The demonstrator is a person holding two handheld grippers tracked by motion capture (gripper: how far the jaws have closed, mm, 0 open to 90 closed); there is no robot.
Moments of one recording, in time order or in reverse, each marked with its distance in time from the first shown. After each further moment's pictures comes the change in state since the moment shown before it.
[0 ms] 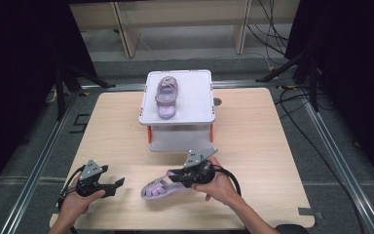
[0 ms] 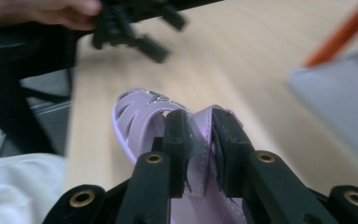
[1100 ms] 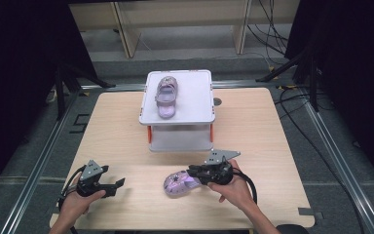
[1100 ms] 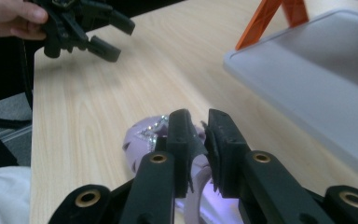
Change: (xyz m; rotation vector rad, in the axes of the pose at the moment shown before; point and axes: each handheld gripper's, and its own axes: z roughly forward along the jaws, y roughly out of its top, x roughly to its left) left arm -0.001 0.000 0.000 0.013 0.000 0.000; right arm -0.008 -0.026 -0.039 -0.055 -0.165 0.095
